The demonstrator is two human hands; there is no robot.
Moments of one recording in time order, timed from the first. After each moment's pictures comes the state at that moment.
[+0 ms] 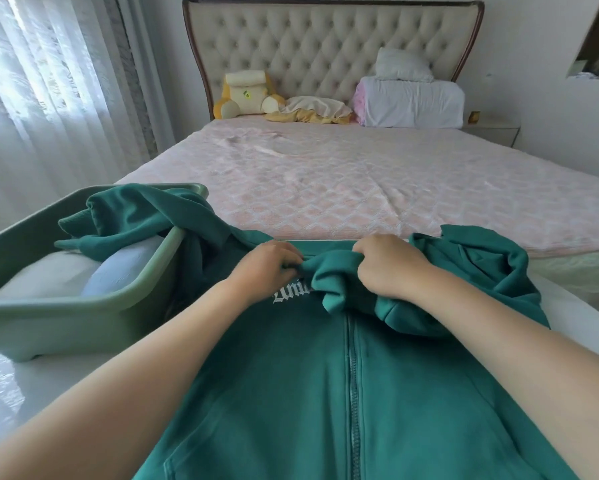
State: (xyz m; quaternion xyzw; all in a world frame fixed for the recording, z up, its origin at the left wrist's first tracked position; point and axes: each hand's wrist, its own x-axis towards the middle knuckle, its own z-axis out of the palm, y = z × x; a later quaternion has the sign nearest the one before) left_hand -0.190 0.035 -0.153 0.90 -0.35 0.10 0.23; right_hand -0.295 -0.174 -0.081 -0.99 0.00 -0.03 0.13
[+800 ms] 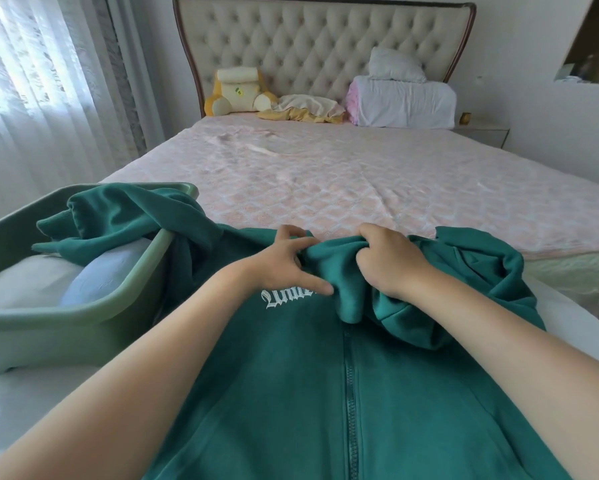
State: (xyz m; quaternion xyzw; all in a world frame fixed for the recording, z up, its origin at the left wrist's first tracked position) left_hand -0.197 0.009 -0.123 0.87 -0.28 -0.12 0.37; right_hand -0.286 -0.181 -0.084 -0.96 0.02 -0.10 0.26
